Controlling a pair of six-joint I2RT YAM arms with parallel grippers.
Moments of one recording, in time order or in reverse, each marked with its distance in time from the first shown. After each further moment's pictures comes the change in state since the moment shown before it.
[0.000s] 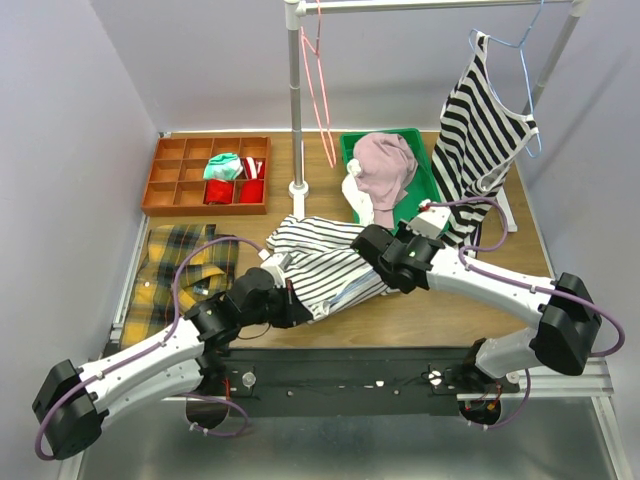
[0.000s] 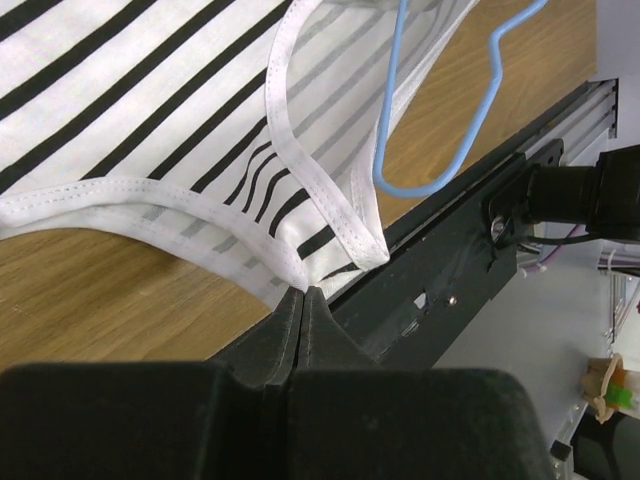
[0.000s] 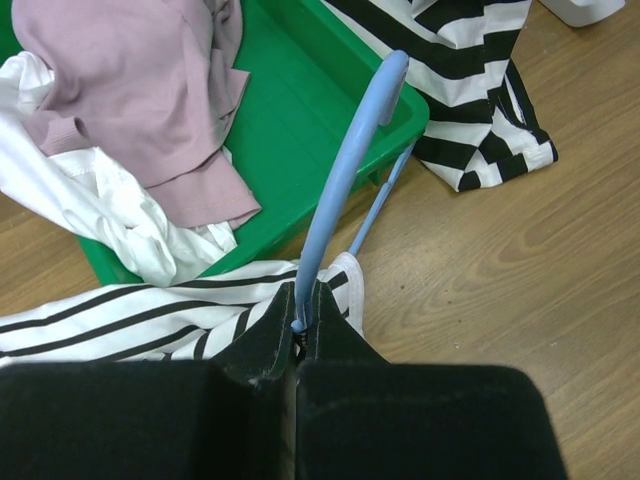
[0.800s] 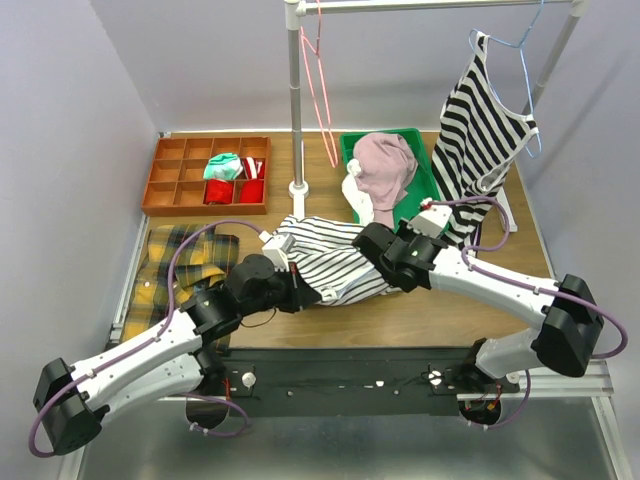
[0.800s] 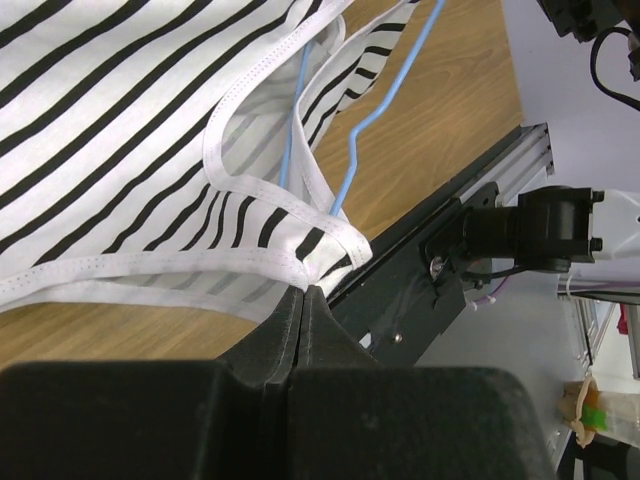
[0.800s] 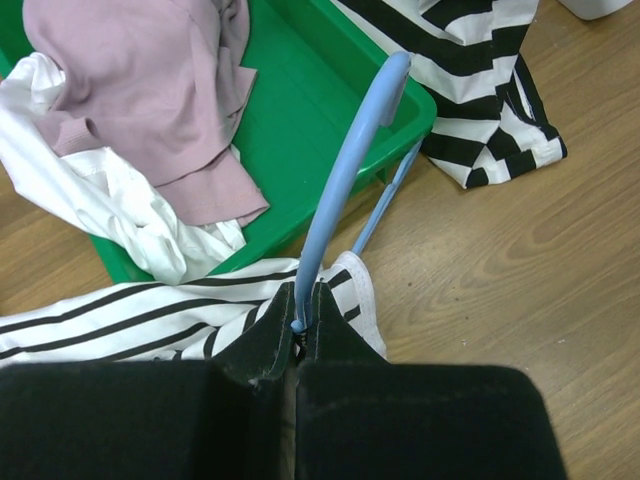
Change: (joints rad) left arm -0.026 0.028 0.161 -0.009 -0.055 0.019; right arm -0.004 -0.010 0.008 0.007 -0.021 -0.011
